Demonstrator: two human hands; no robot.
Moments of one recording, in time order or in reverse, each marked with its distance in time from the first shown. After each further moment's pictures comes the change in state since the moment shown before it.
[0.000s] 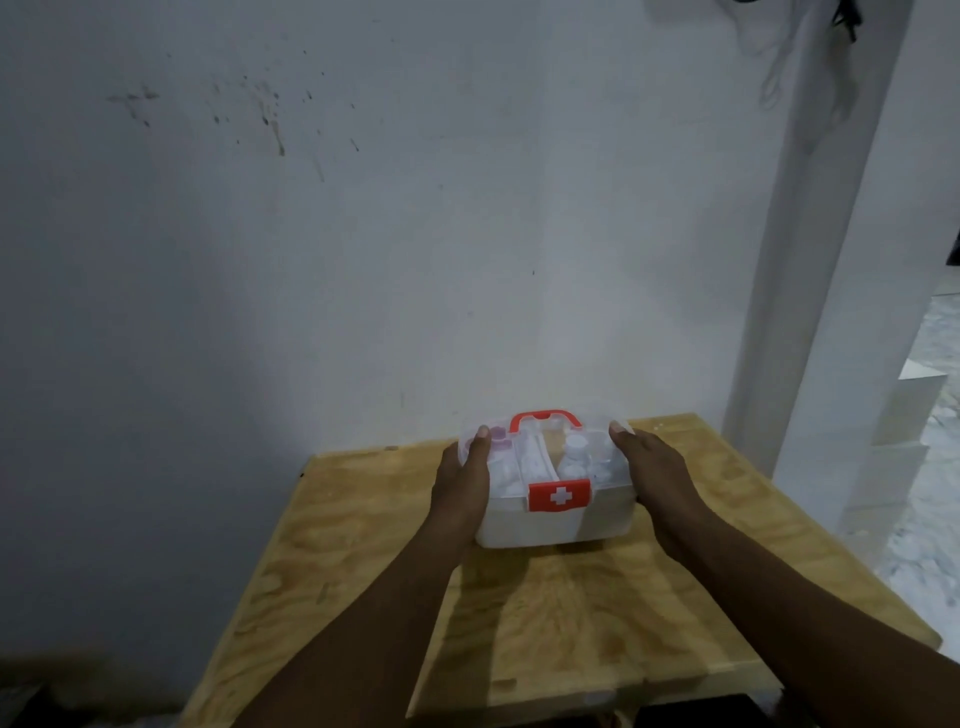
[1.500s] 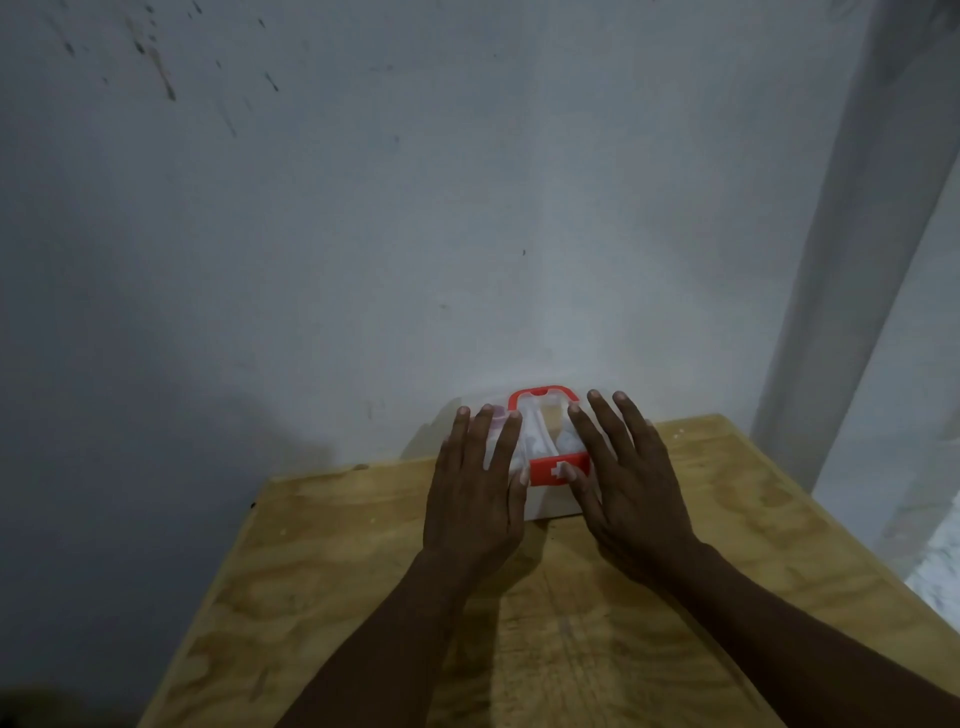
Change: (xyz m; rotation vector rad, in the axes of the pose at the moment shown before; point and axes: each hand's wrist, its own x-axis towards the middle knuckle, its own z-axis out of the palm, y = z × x) left_hand 0.086 -0.036 0.037 0.987 0.160 0.942; right_hand 0.088 0.057 0.026 -1.016 0.017 -0.825
